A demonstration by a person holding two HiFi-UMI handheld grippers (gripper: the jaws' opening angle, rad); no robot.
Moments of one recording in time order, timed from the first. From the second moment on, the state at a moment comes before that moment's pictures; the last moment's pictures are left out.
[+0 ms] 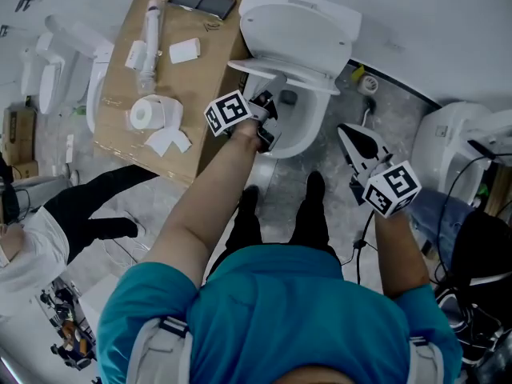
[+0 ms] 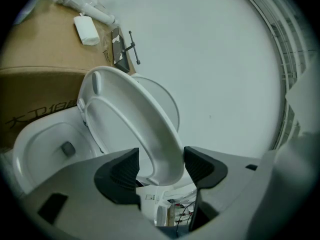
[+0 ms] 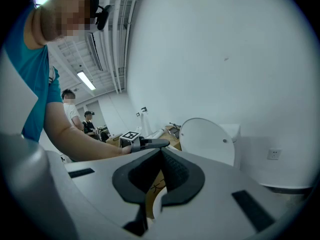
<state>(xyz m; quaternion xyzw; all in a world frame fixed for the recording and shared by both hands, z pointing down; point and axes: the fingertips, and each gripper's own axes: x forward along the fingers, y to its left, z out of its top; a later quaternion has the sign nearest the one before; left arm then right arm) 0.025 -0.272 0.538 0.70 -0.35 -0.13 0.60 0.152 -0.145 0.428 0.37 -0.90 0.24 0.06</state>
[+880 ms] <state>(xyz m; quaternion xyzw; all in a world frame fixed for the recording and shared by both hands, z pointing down) 0.003 -0.199 0.573 0.67 -0.35 -0.13 0.64 0.124 -0.138 0.442 0.36 -0.90 0.25 0.07</state>
